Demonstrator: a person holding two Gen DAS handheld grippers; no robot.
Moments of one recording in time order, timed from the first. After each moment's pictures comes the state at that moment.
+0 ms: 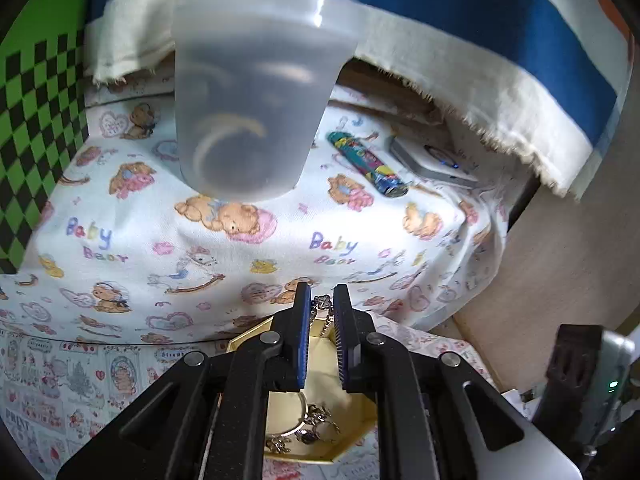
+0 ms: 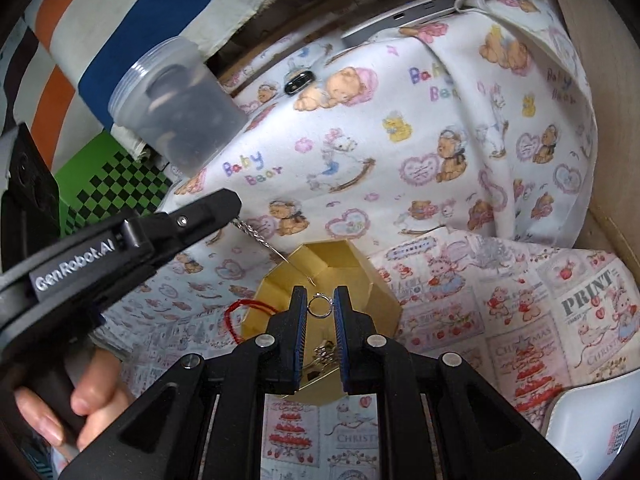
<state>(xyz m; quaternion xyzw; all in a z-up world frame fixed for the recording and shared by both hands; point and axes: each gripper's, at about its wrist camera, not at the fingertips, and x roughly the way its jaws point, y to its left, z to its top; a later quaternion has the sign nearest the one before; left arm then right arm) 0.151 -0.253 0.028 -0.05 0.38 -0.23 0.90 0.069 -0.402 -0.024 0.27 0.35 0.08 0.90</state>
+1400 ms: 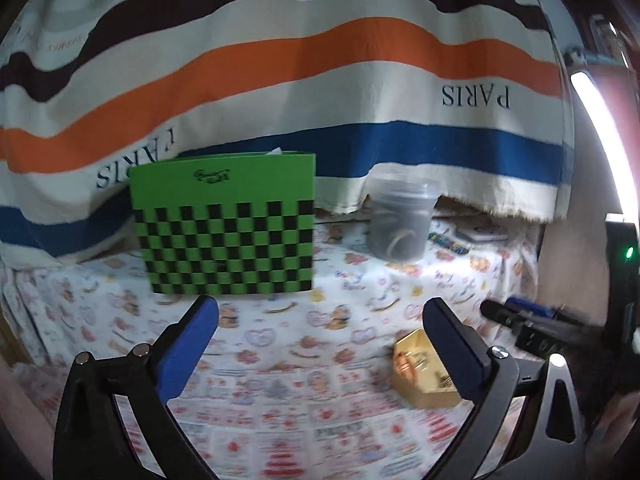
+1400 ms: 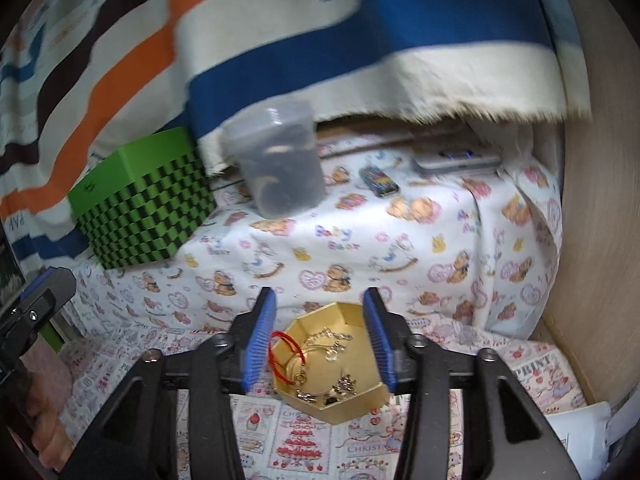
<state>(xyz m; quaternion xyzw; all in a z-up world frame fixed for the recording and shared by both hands) -0.001 -0.101 0.083 0.02 0.14 -0.10 0.98 0.013 -0.335 0.050 0.10 0.22 0.05 0.97</state>
